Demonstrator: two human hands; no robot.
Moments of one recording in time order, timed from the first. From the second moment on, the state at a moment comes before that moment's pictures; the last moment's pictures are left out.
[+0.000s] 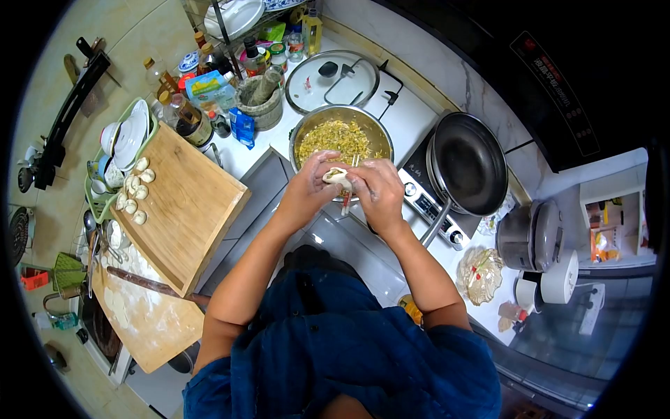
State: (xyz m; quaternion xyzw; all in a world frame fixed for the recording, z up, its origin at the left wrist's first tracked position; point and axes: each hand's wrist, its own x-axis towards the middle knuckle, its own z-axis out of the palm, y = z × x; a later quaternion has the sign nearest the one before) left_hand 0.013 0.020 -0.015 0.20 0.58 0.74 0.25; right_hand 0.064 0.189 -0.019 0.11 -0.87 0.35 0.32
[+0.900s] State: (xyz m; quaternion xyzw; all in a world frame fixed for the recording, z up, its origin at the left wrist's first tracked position) left_hand 0.018 0.021 -0.023 0.16 0.54 0.78 0.26; right_hand 0.063 0.170 0.007 0.03 -0.83 0.48 0.27
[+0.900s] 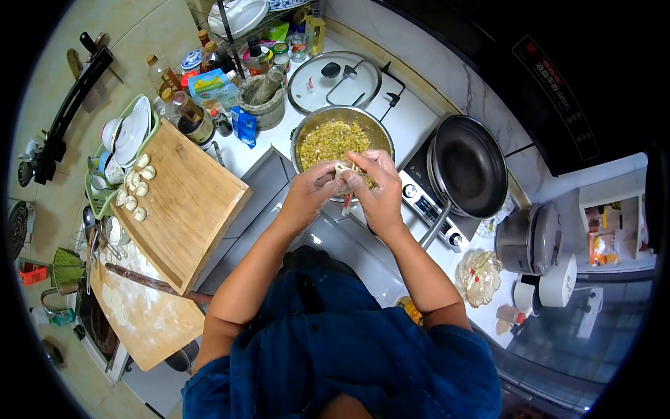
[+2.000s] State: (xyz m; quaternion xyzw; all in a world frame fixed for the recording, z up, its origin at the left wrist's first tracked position) left_hand 0.043 0.013 -0.014 -0.03 0.50 0.85 0.18; right_hand 0.076 0.159 -0.025 -0.08 -0.75 0.65 0.13
